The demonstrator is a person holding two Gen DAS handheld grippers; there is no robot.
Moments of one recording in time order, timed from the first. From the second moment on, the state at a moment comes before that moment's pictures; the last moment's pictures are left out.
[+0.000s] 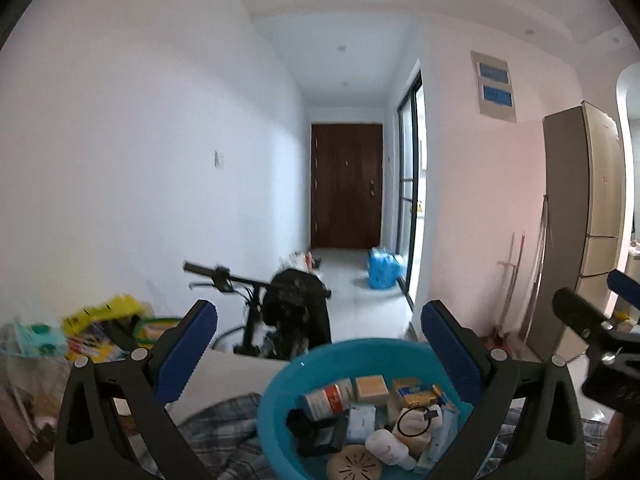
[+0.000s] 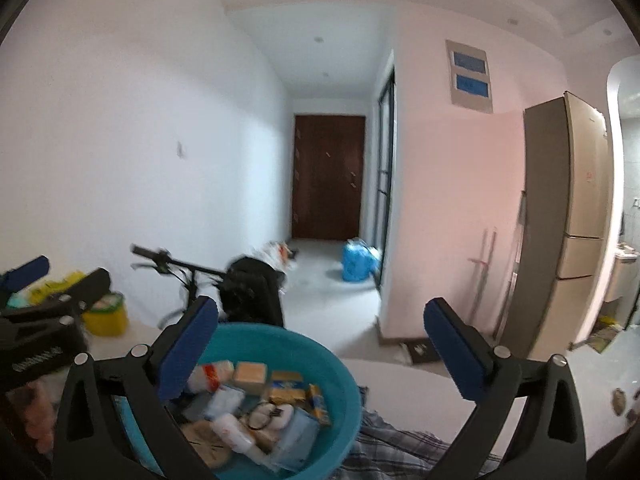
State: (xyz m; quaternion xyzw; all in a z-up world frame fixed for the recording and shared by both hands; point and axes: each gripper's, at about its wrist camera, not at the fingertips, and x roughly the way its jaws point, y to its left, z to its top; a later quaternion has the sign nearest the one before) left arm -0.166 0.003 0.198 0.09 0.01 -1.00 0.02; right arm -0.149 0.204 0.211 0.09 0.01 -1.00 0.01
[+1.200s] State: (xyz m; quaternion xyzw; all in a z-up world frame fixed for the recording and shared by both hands) left arm -0.001 0.004 0.247 -0.06 0.08 -0.99 -0.08; right arm -0.012 0.218 0.252 -0.04 -0.03 -1.00 0.08
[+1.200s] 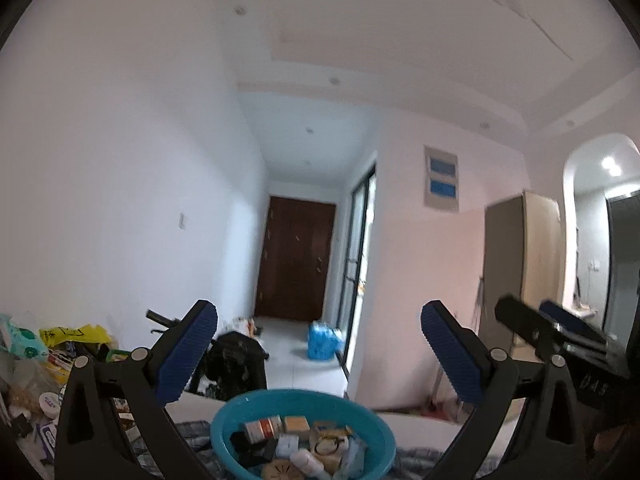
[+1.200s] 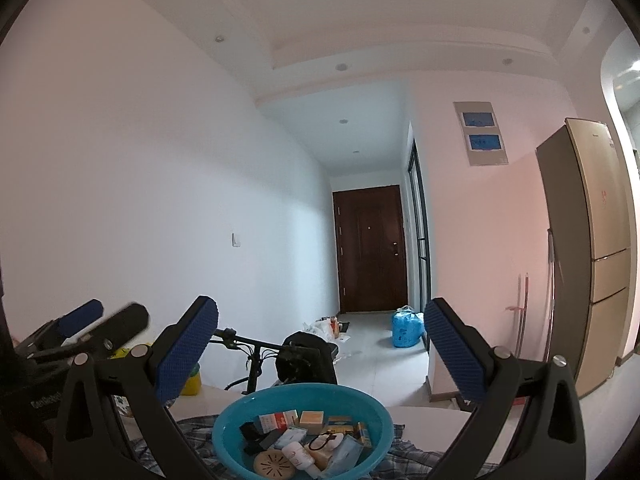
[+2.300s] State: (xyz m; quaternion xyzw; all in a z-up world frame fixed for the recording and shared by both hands) left arm 0.007 0.014 0.203 0.05 0.01 -1.00 -0.08; right arm 0.015 0.225 0.190 0.06 -0.04 -0.99 0.08
